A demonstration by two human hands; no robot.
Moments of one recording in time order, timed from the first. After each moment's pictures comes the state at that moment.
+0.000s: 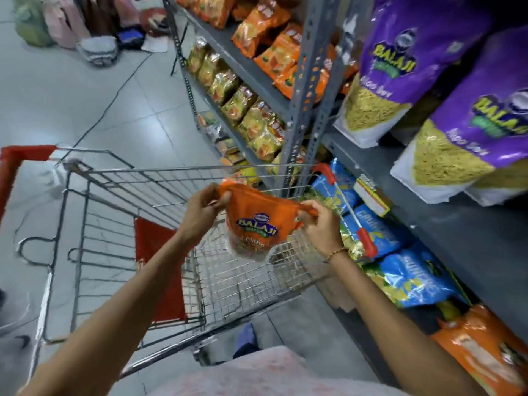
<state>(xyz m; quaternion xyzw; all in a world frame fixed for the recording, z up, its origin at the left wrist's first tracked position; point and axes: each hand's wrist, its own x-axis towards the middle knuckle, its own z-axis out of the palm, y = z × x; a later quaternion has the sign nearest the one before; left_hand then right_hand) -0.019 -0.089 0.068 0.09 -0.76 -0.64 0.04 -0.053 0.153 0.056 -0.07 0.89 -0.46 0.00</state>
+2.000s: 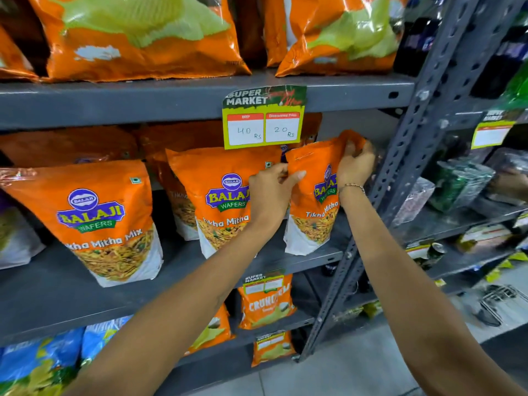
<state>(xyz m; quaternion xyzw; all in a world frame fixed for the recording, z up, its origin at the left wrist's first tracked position) 0.245 0.669 0.247 -0.48 -0.65 -0.58 -0.08 0.338 0.807 0.259 0.51 0.53 -0.31 -0.60</state>
